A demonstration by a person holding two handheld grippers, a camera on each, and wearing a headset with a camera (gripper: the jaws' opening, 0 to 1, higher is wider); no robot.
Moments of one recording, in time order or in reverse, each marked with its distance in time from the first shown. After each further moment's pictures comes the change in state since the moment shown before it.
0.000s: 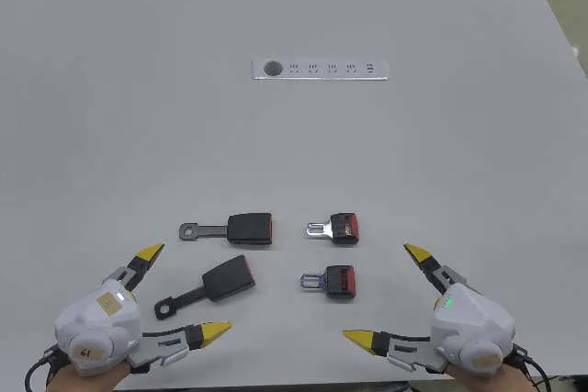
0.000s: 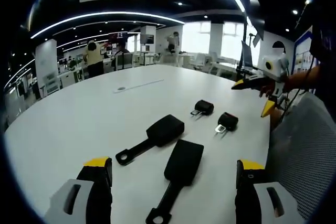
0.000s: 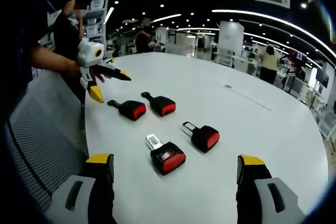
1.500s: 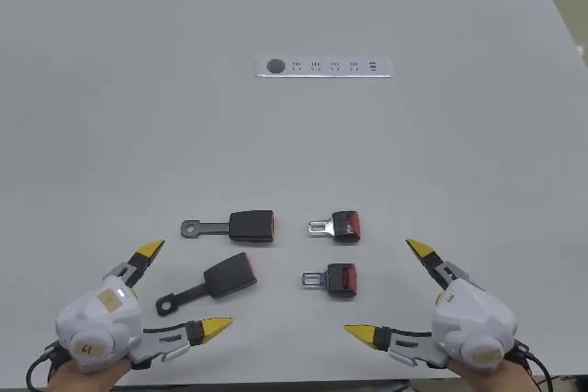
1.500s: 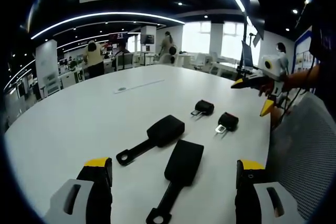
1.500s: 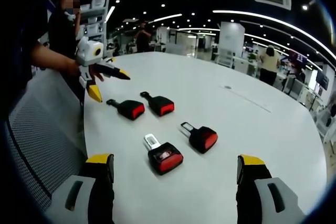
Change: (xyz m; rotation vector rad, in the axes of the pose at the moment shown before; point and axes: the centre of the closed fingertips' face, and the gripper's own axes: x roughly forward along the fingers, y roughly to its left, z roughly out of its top) left arm 0.001 0.000 0.000 0.000 0.002 -0.003; right arm 0.001 -0.001 -0.001 -0.010 0.006 -0.002
